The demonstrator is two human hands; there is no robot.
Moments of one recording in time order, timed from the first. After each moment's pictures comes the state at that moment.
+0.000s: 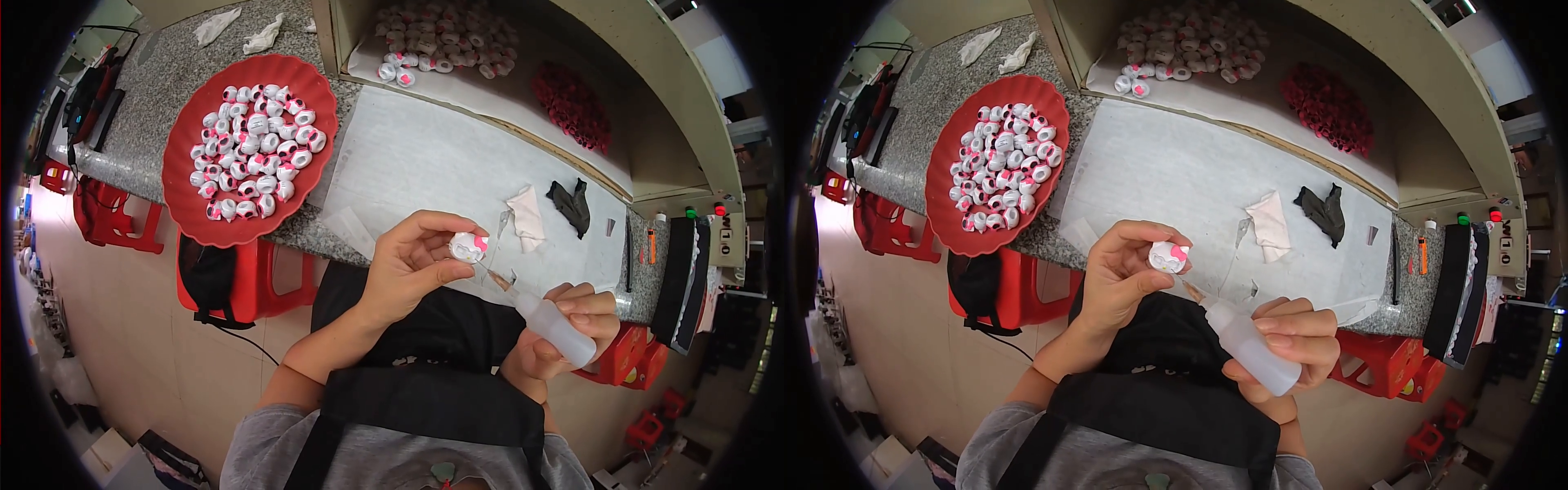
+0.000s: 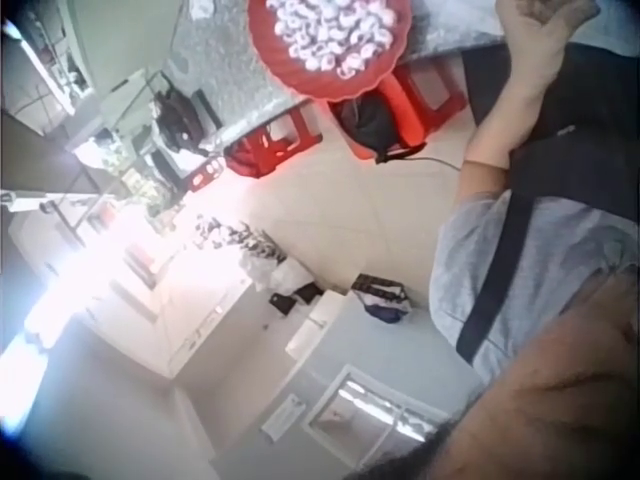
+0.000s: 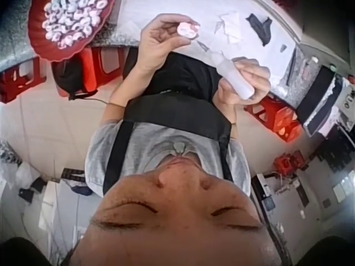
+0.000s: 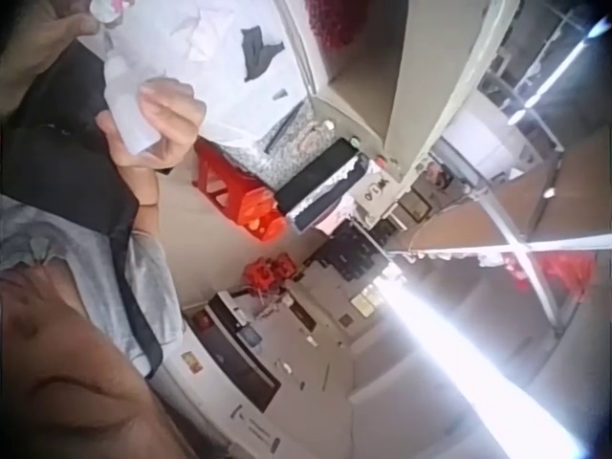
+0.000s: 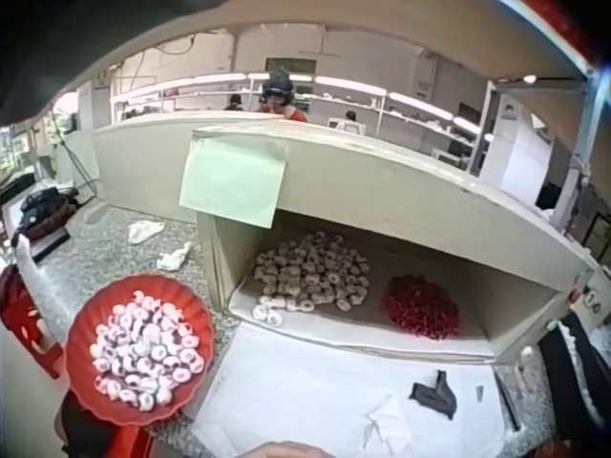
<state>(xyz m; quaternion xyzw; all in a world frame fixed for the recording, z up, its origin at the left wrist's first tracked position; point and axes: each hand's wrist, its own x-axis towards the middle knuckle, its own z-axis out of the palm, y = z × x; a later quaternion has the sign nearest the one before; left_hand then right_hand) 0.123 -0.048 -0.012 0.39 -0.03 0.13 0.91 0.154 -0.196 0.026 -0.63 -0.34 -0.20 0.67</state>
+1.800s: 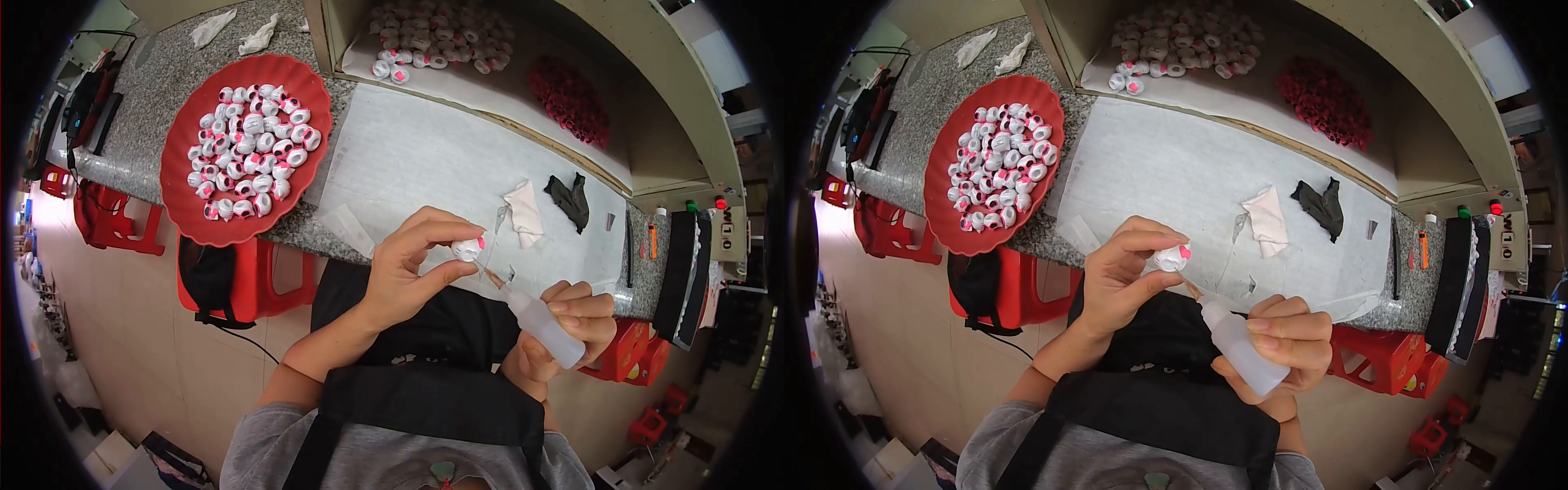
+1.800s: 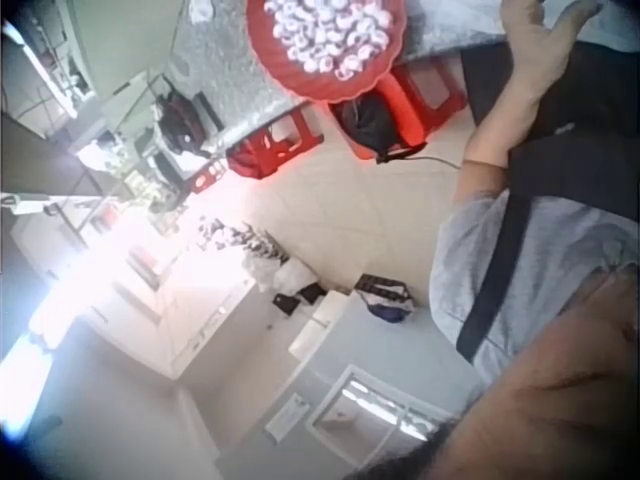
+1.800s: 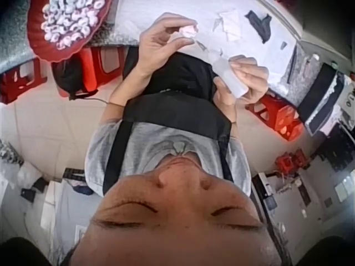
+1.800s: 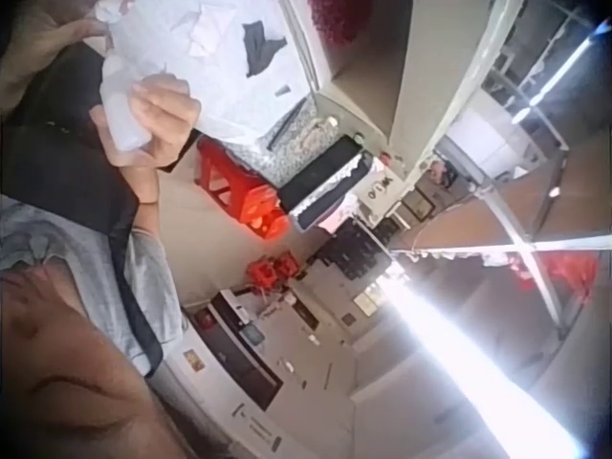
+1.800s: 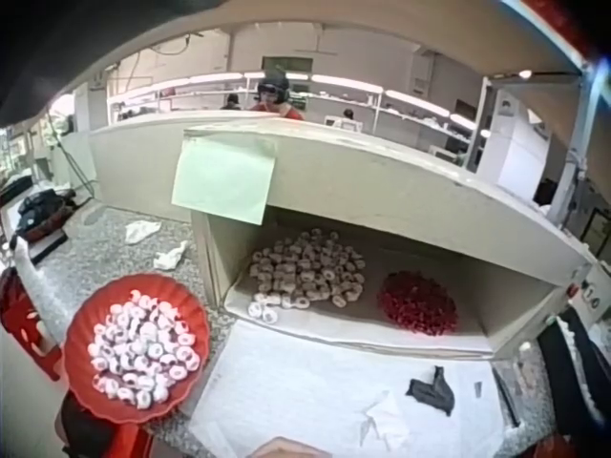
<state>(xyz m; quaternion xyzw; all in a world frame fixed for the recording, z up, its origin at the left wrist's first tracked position) 0.124 -0.049 -0.019 0.56 -0.09 0.19 0.80 0.151 -0.198 0.025 -0.61 -0.34 -0.21 0.68</state>
